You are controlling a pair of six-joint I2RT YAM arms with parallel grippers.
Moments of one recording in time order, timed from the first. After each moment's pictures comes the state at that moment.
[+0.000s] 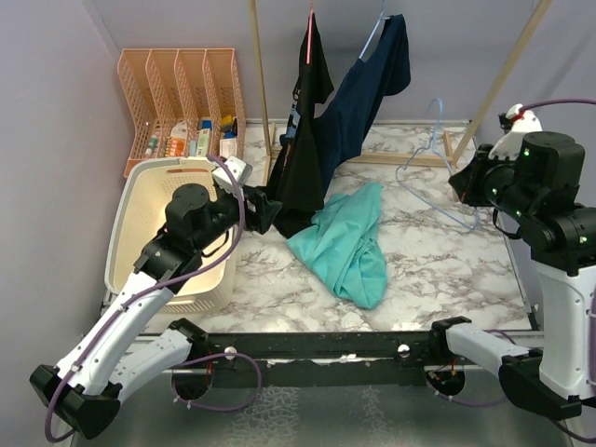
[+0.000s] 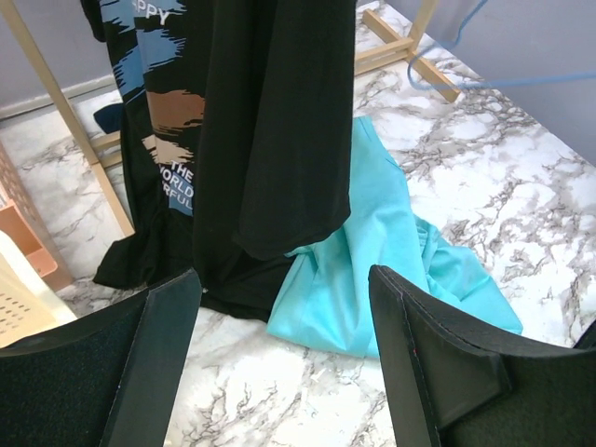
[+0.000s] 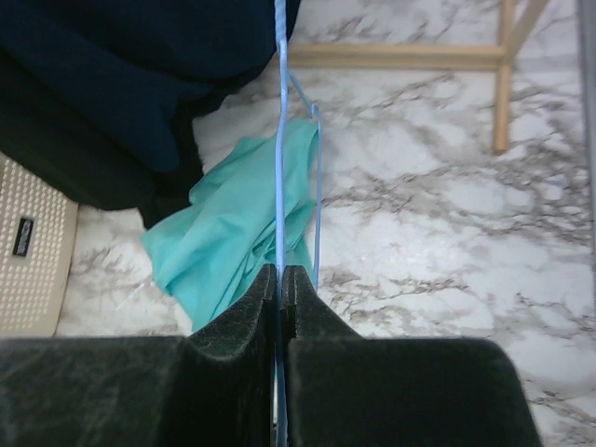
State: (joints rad) left arm -0.55 0.85 0.94 -0.27 0.14 -0.12; right arm 0.19 1.06 1.75 -1.18 -0.02 0.21
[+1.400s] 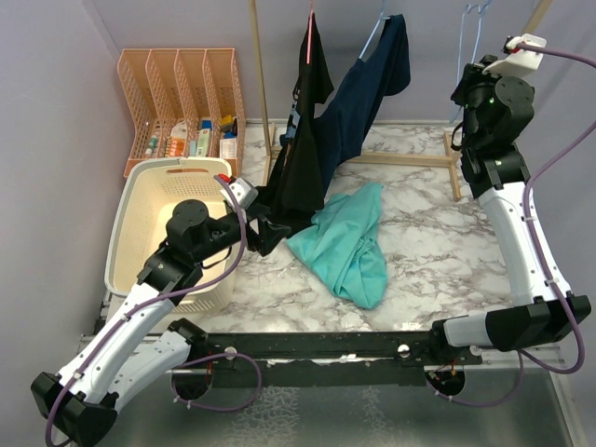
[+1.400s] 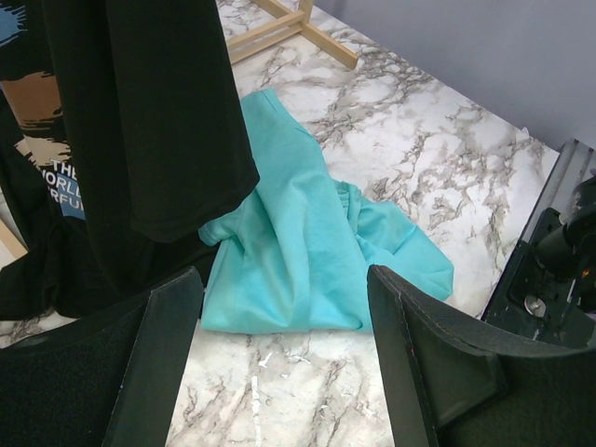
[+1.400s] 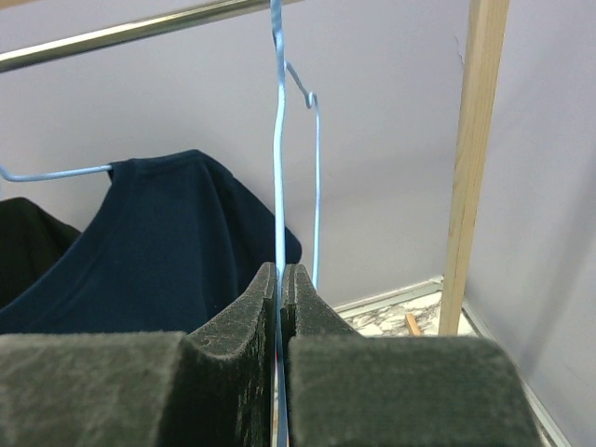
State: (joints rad) left arm -0.55 0.77 0.78 -0.15 0.40 -0.14; right arm 0.15 1.36 1.58 0.00 0.37 0.10
